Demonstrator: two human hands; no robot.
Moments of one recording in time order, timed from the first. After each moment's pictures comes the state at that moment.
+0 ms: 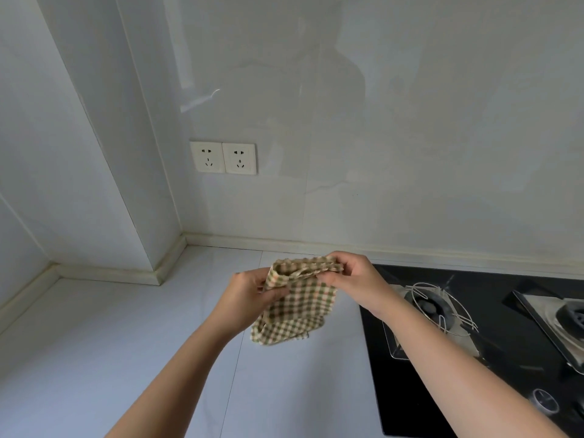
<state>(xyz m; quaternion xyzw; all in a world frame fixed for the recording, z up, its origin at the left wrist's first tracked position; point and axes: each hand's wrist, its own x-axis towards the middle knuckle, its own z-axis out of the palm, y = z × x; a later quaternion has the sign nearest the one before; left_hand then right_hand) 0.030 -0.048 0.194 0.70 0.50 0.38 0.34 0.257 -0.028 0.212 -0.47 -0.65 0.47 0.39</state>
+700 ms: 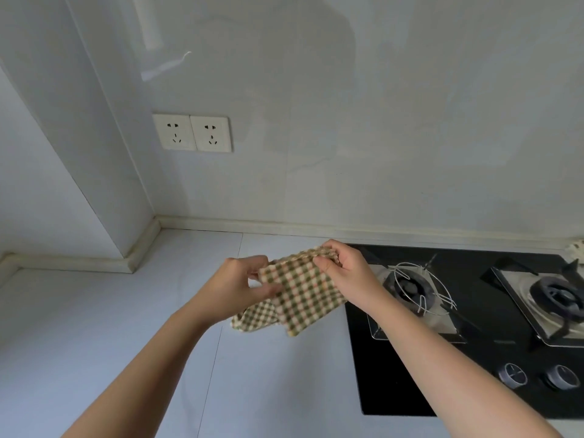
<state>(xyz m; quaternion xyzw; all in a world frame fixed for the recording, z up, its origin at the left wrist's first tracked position) 0.042 -0.027 0.195 0.78 0.45 0.29 0.32 0.277 -0.021 0.191 -0.51 -0.65 0.40 0.41</state>
